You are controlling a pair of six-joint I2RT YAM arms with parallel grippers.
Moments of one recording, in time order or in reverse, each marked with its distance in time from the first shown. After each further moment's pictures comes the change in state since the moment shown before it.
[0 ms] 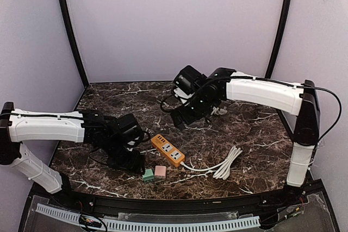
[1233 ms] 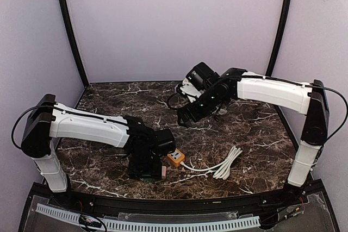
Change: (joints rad) left arm -0.143 0.401 0.261 -0.109 -0.067 -0.445; right arm -0.078 -0.103 -0.143 0.126 -0.148 -0.090
